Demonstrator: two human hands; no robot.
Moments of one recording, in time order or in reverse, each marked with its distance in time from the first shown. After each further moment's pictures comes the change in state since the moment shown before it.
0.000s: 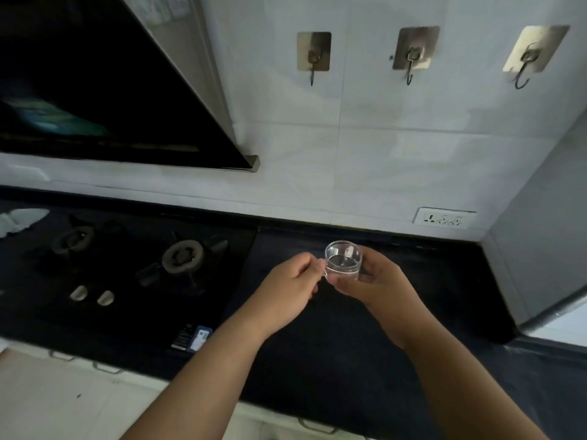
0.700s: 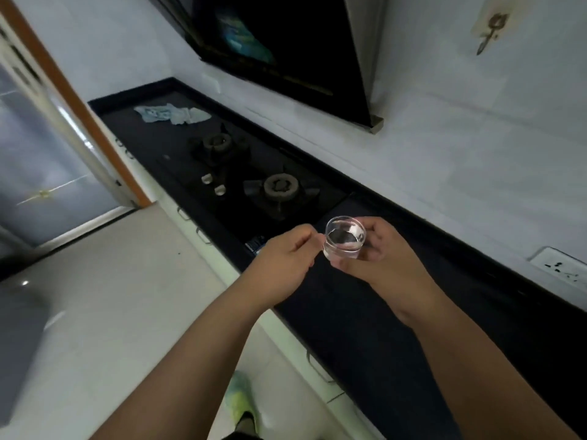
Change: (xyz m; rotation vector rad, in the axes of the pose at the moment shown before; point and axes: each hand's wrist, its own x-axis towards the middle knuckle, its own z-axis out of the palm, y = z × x) left_hand -0.122 -0.007 0.020 -0.123 0.554 -0.201; right_hand -0.011 -0.014 0.032 -0.033 -0.574 -0.058
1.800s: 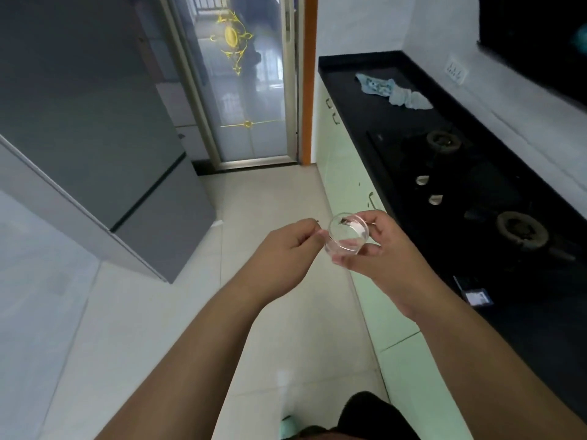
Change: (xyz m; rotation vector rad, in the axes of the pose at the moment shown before) left_hand -0.162 -0.194 -0.340 -0.006 0.521 -0.291; right_hand 0.077 -0.042 0.440 -0.079 -0.583 0.003
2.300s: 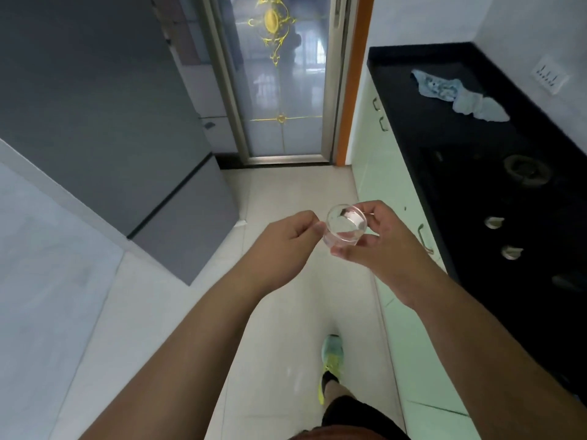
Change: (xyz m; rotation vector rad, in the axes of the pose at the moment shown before) left_hand 0.161 -0.041 -0.080 0.048 0.086 -0.122; right_hand 0.207 -0.023 0.041 -0.053 -0.157 0.006
